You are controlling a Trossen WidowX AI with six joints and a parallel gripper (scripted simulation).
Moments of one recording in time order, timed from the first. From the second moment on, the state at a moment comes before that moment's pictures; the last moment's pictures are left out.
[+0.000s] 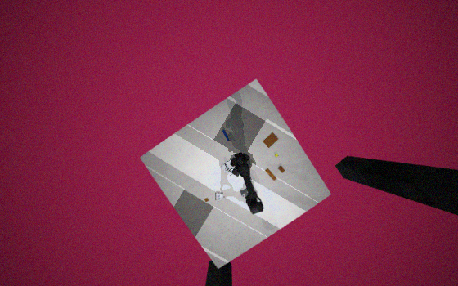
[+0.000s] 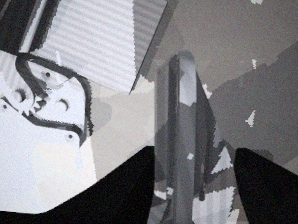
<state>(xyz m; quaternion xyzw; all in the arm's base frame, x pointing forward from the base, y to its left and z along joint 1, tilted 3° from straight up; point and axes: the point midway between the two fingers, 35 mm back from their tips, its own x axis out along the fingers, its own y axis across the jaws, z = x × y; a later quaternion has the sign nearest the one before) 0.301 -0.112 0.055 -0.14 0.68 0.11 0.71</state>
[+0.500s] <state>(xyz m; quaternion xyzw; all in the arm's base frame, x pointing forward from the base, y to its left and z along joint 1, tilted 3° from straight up) 0.312 -0.064 0.054 -0.09 0.68 0.07 0.72</state>
